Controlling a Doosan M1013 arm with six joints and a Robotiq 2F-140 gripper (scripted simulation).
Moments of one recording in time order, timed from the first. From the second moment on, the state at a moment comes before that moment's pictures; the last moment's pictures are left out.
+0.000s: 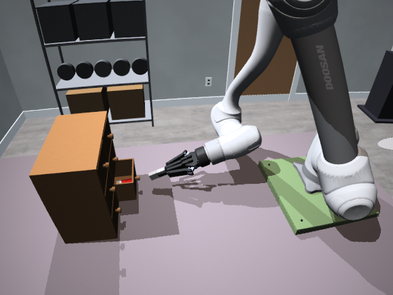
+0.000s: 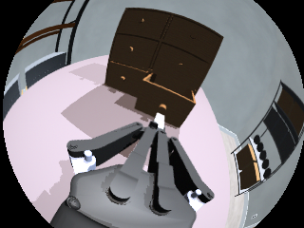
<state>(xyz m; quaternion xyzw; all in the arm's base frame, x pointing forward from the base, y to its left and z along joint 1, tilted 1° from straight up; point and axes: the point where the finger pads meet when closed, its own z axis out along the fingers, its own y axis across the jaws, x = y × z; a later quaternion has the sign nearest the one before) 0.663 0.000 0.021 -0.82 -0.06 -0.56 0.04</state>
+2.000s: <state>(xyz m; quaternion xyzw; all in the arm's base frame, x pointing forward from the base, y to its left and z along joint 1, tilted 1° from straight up) 0.712 0.007 0.020 -0.82 -0.06 -0.56 0.04</state>
